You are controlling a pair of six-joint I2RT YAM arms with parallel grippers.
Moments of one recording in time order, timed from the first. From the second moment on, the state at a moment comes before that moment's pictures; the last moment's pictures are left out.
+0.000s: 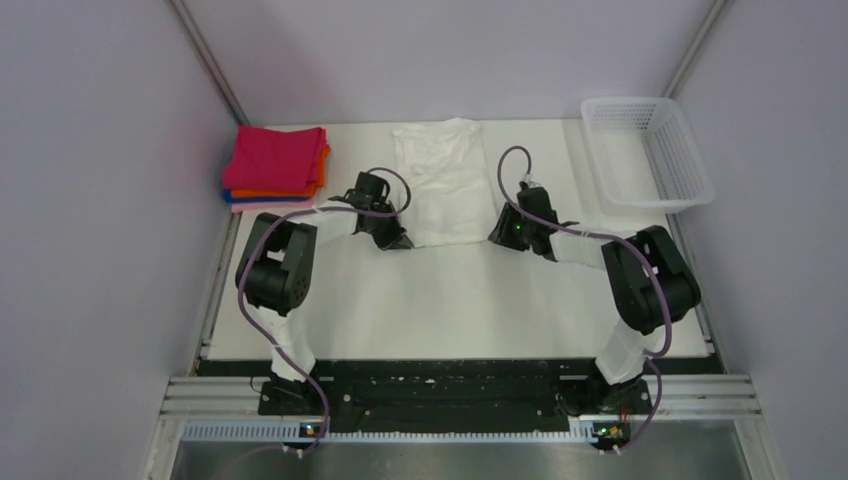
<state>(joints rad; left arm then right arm) -0.33 1.91 1.17 -0.30 0.31 -0.79 0.39 1.73 0.87 0.09 -0.06 0.60</state>
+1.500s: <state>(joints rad) -0.50 1.24 0.57 -0.41 0.17 -0.86 0.63 1.38 0.55 0.02 -0.06 0.58</state>
